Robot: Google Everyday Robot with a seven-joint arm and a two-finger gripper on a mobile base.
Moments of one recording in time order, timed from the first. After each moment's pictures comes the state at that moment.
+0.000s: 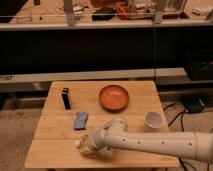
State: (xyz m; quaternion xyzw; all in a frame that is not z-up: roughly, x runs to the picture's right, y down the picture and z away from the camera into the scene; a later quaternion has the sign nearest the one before) arm -0.119 0.299 0.759 -0.30 -0.30 0.17 0.89
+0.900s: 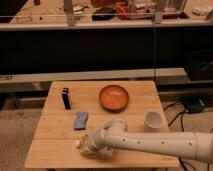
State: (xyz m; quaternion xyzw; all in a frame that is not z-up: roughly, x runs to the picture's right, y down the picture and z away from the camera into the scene) arm -0.119 0.299 0.759 -0.30 -0.30 0.17 0.89
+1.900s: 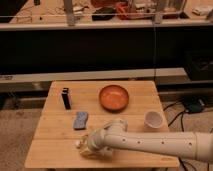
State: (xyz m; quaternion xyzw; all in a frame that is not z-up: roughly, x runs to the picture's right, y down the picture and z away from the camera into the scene) arm -0.117 0.300 0.758 -0.30 -0.30 0.17 0.89
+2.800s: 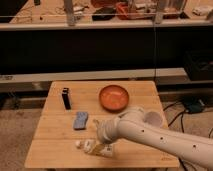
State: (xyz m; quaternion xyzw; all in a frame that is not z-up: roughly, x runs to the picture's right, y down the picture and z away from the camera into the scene) arm -0.058 0.223 0.666 -0.27 -0.30 0.16 0.90
